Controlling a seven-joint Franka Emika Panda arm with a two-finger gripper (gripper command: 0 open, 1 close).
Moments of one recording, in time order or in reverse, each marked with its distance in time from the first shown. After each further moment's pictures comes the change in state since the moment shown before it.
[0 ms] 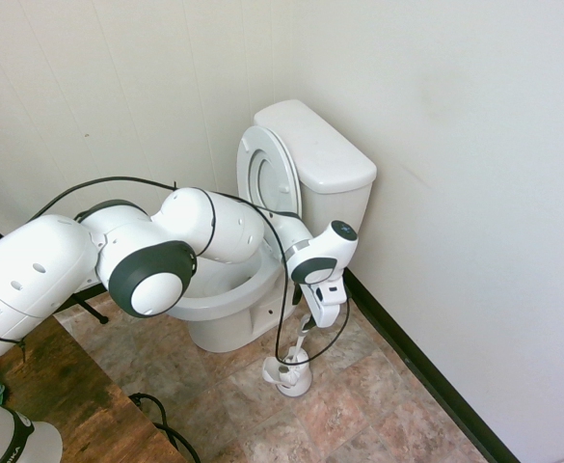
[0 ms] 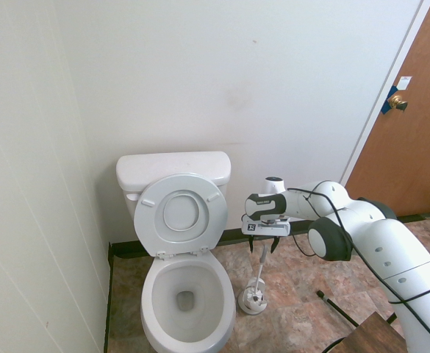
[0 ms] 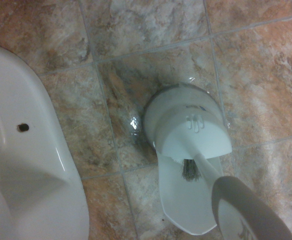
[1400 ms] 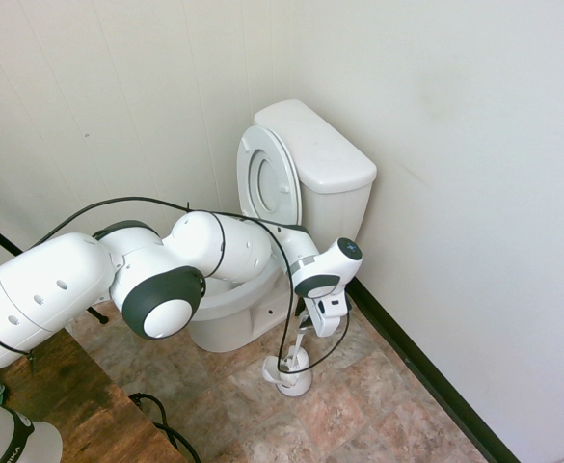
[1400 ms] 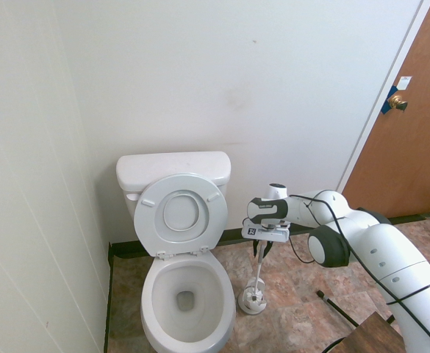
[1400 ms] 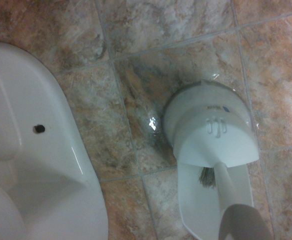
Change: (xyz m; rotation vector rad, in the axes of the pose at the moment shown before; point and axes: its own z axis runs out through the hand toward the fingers) arm 0.013 -0.002 0.032 0.036 -0.069 -0.006
